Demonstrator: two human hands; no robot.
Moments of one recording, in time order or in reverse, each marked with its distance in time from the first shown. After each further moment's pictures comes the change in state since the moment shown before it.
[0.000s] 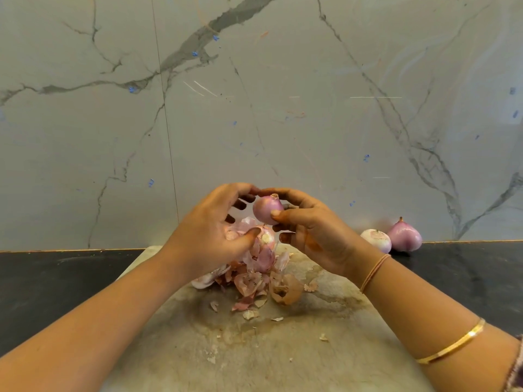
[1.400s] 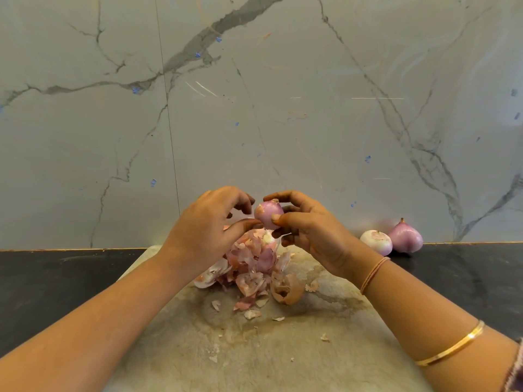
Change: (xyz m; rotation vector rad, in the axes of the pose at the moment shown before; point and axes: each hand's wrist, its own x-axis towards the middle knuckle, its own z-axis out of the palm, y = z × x) left_hand 0.003 -0.002 -0.003 0.193 0.086 0.082; right_hand 0.003 0.004 0.000 -0.196 0.029 -0.031
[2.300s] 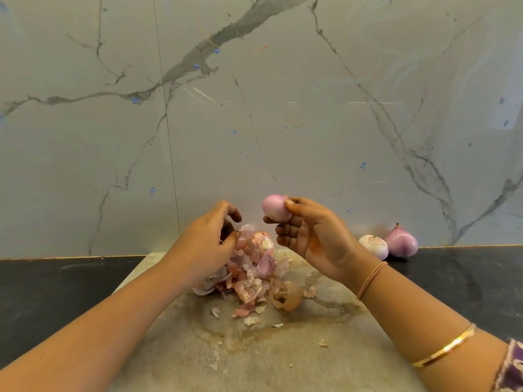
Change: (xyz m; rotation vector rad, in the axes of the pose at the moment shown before) left_hand -0.002 0.001 0.003 -0.081 -0.227 -0.397; right_hand 0.000 -0.001 -0.003 0.453 0.075 0.088
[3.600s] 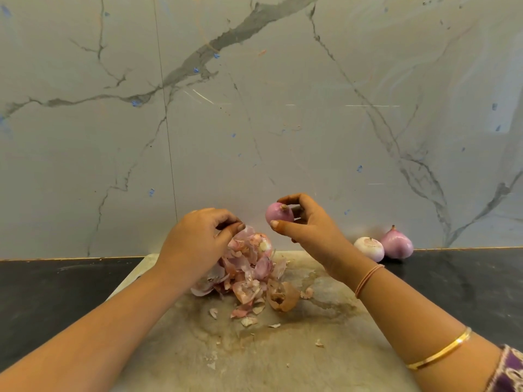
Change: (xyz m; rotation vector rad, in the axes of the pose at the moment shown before) left_hand 0.001 -0.002 -0.002 0.095 0.206 0.059; right_hand 0.005 0.004 -0.008 -0.709 0.134 -0.245
